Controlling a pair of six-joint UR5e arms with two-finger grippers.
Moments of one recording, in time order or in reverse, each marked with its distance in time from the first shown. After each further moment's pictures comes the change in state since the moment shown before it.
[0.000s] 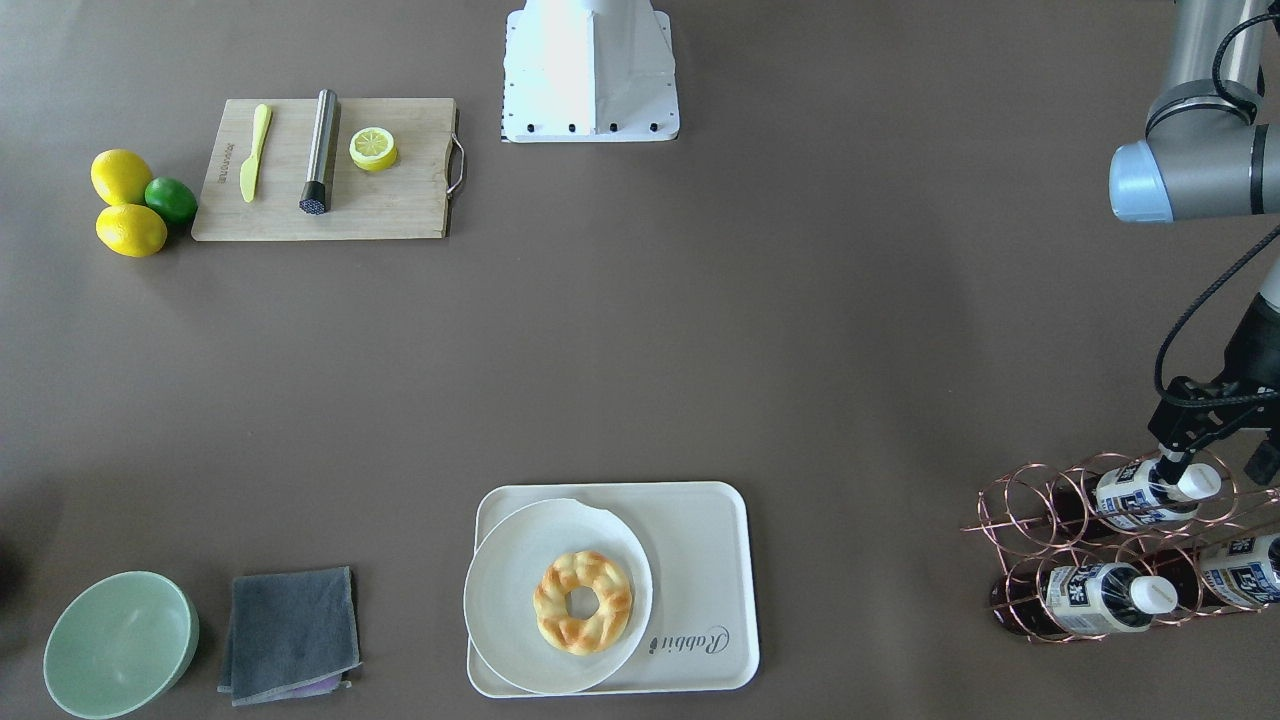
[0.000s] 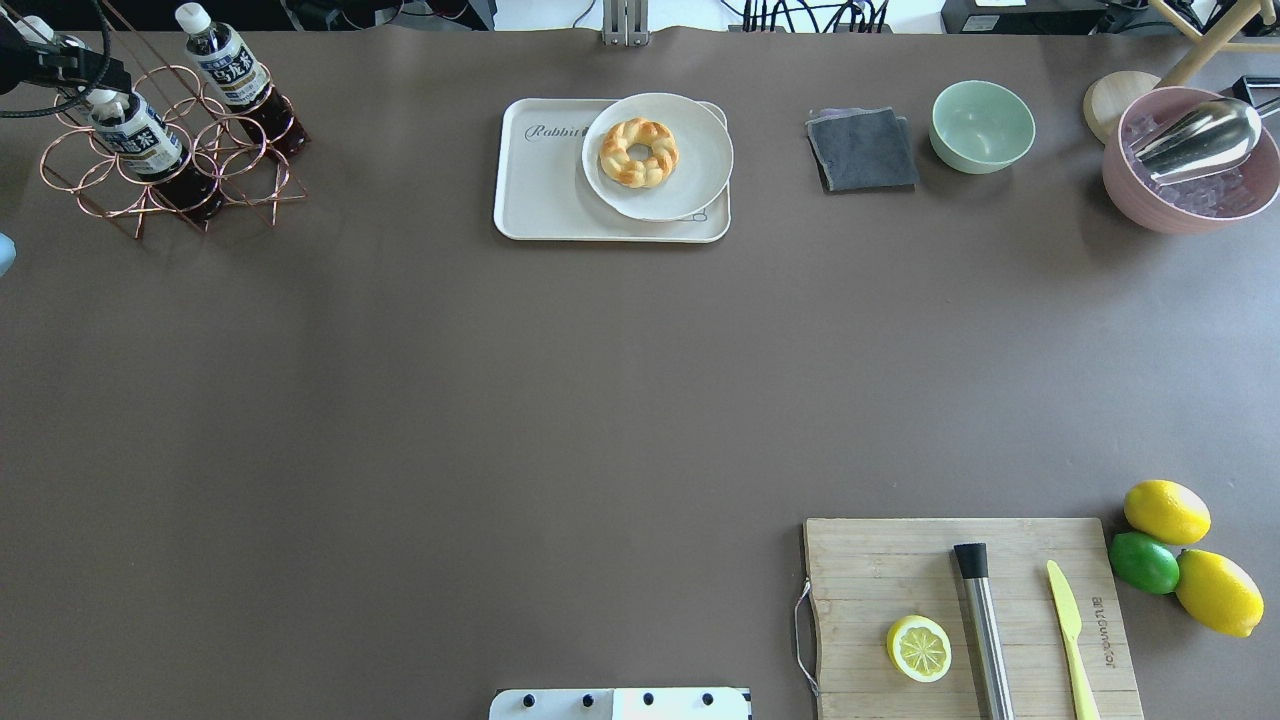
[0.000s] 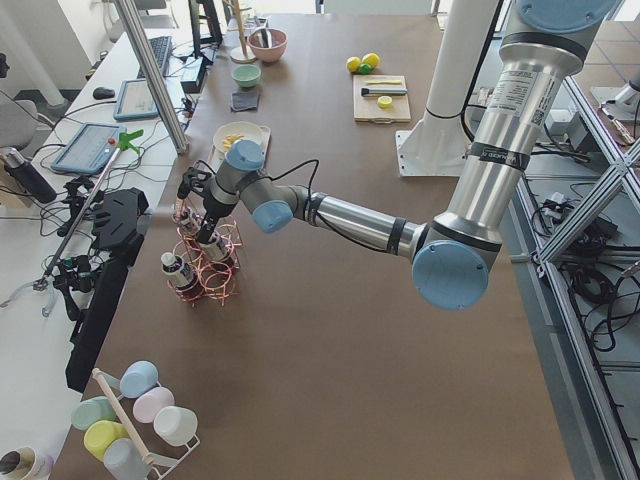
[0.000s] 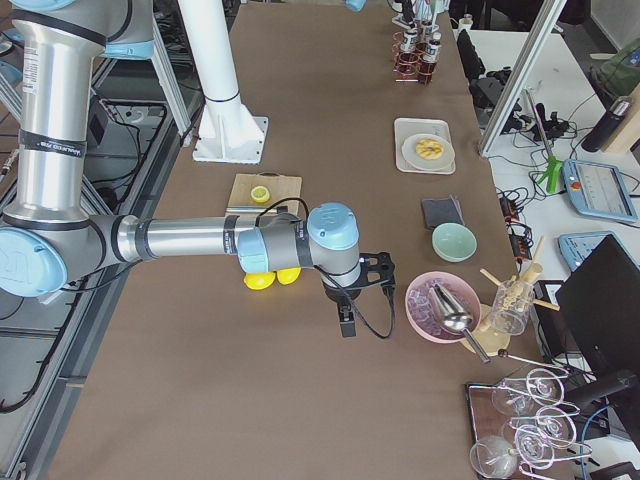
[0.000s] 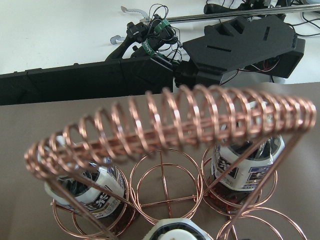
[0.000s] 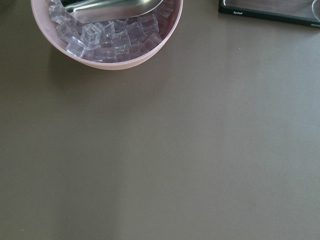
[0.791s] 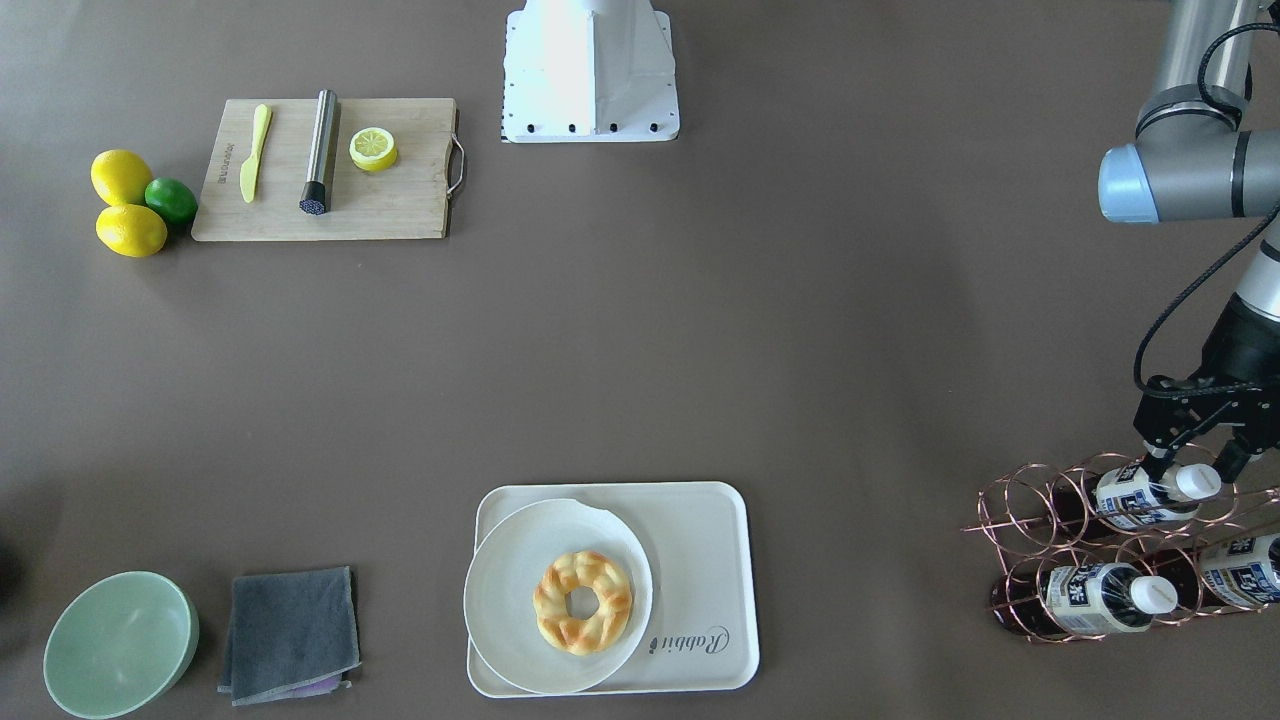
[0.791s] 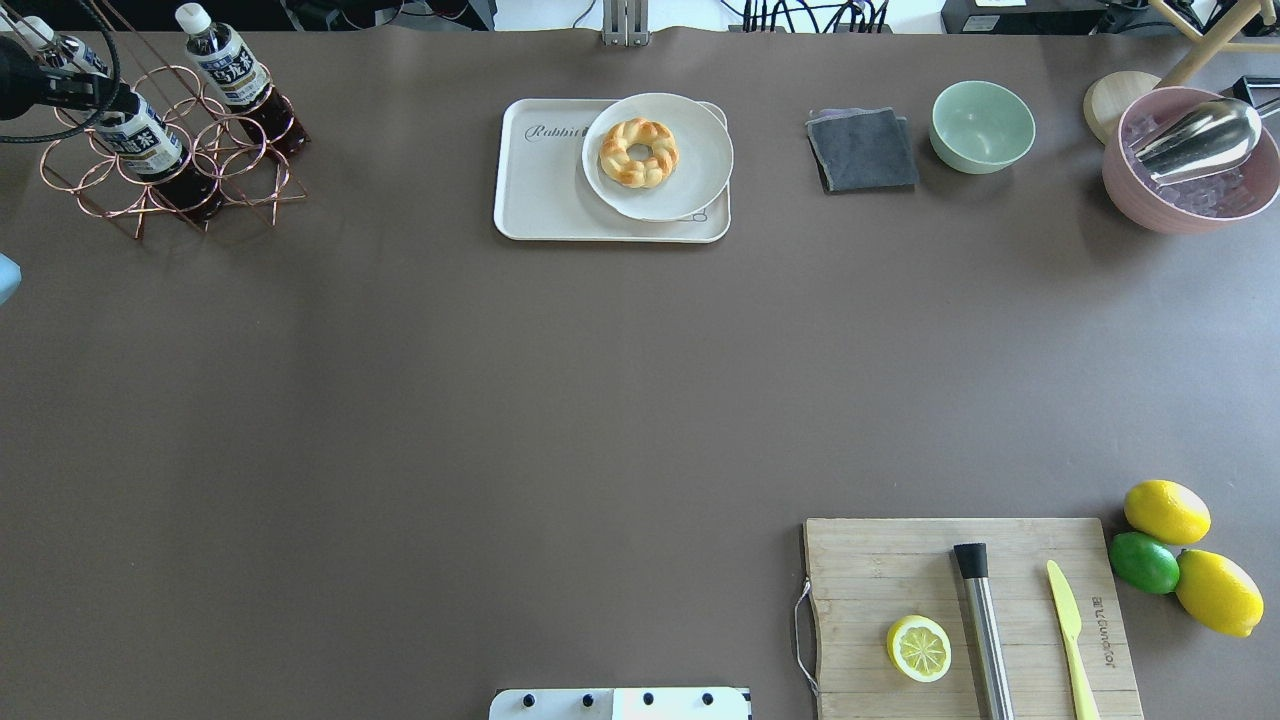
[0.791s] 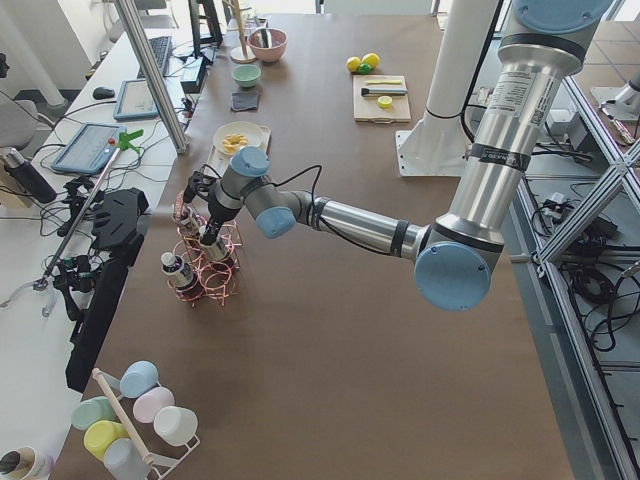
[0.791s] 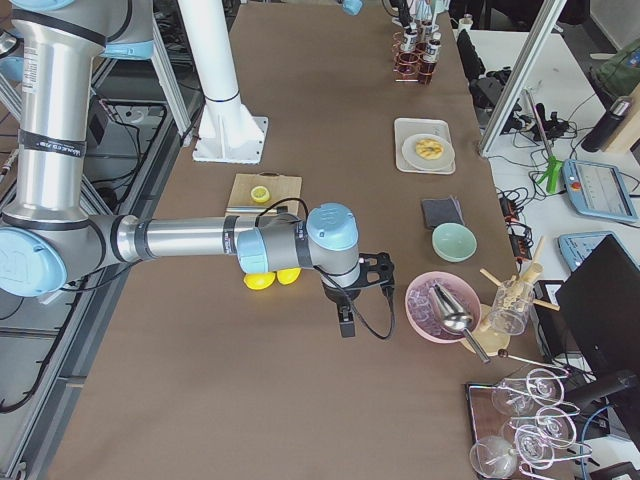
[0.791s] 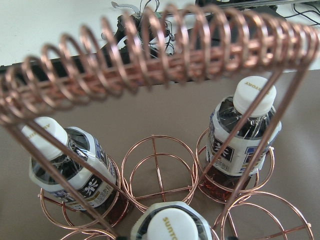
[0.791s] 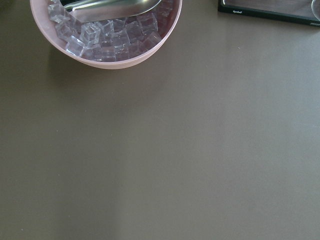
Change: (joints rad) left arm 0.025 0.027 0.007 -0.060 0.005 -0.001; right arm 0.000 -0.002 0.000 0.000 0.001 0.000
